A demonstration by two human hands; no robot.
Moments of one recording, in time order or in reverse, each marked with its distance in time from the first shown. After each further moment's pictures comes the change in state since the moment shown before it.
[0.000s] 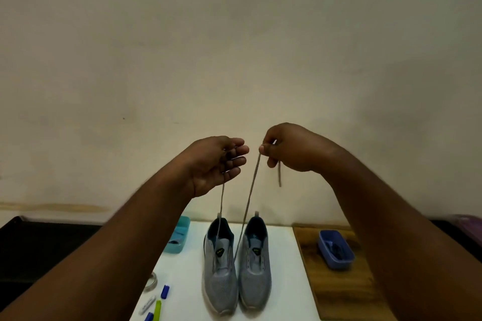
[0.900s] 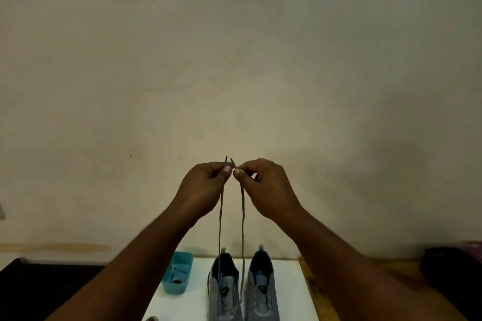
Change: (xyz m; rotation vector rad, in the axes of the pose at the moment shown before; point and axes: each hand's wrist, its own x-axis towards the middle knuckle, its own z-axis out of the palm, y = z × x) left_hand -0.005 0.009 -0.014 0.714 0.232 0.559; right_hand 0.009 -0.021 0.059 0.293 0.471 -0.220
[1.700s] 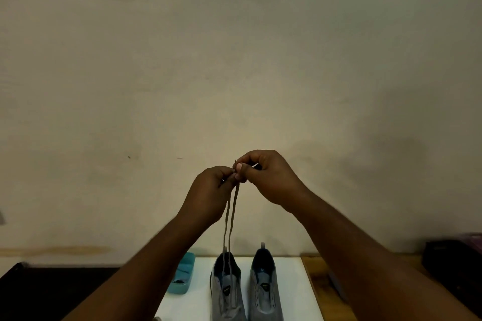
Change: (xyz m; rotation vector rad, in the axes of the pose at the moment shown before) left_hand 0.007 -0.021 0.021 0.084 -0.032 0.168; right_hand 0.014 -0.001 -0.018 0.264 -0.145 0.048
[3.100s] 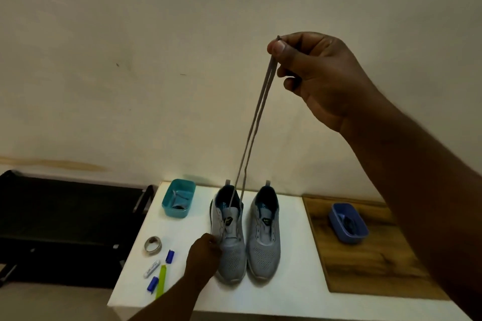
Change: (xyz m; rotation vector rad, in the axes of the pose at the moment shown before) left_hand -0.186 -0.318 0.183 0.107 -0.221 -0.769; right_hand 0.044 0.010 -0.002 0.296 -0.008 0.068
